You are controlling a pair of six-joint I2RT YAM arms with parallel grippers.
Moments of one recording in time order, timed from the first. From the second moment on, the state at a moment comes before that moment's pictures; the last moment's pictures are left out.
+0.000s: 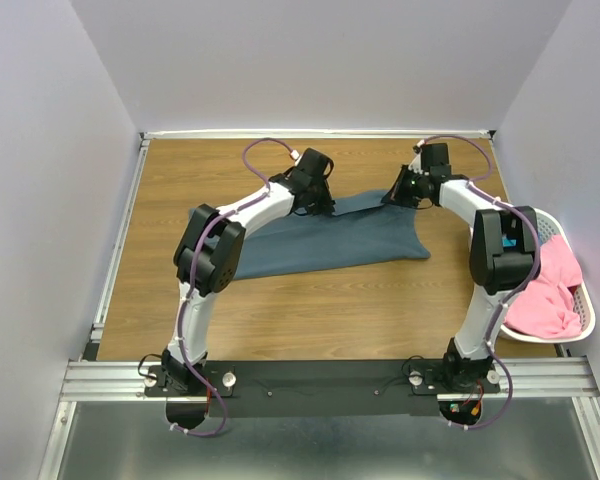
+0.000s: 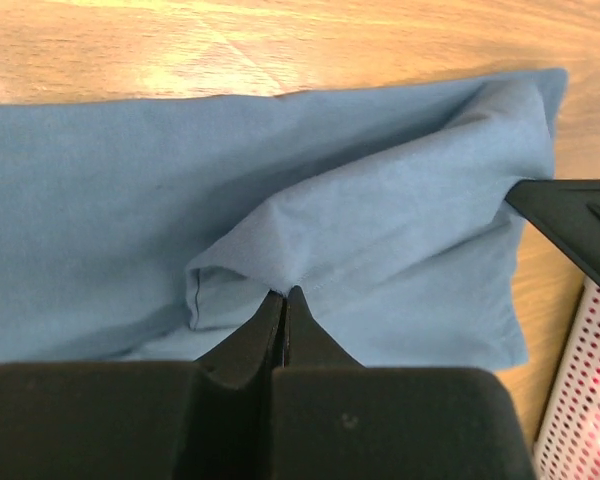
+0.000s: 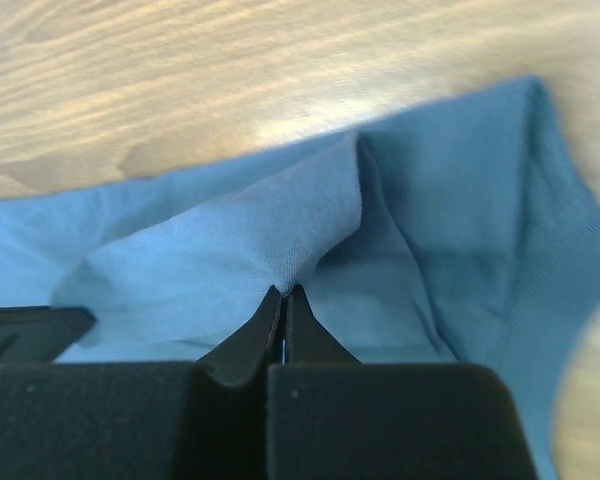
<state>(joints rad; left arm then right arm) -0.60 2.13 1.66 -0.35 0.04 -0.84 0.10 1.95 1.33 -0.22 -0.34 0.44</state>
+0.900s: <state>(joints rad) -0.63 2.01 1.38 -0.30 0.24 -0.83 0.12 1.83 1.28 -0.60 -0.19 0.37</state>
